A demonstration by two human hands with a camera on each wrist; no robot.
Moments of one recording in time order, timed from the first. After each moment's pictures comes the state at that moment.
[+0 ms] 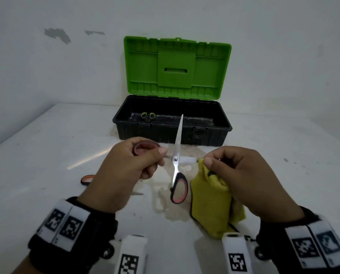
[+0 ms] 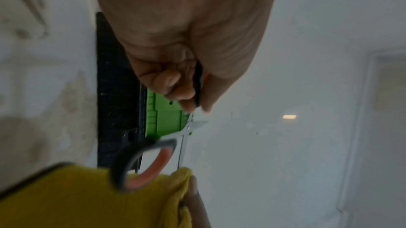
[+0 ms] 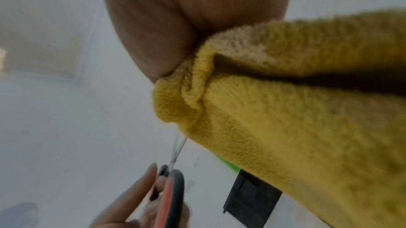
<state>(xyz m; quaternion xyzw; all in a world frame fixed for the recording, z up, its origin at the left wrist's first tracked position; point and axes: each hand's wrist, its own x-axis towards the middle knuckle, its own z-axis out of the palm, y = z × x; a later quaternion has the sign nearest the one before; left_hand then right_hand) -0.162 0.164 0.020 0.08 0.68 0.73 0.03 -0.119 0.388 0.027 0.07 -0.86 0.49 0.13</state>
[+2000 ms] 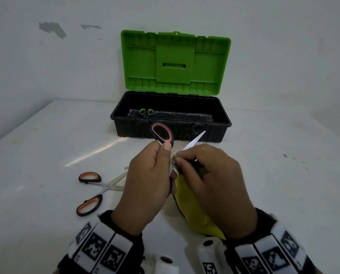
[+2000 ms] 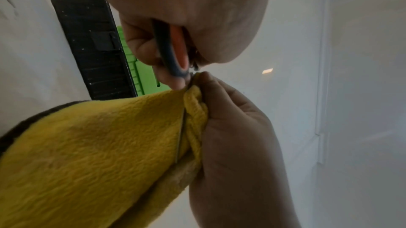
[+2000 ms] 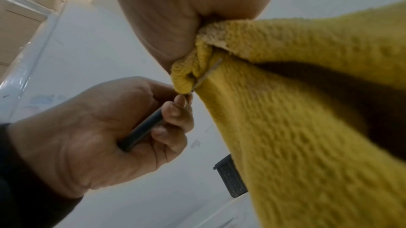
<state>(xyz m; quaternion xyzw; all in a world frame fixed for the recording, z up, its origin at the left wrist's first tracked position) -0.137 0.205 0.006 0.08 0.75 0.65 -0.07 -0.120 0.339 0.005 0.18 -0.87 0.31 0.35</state>
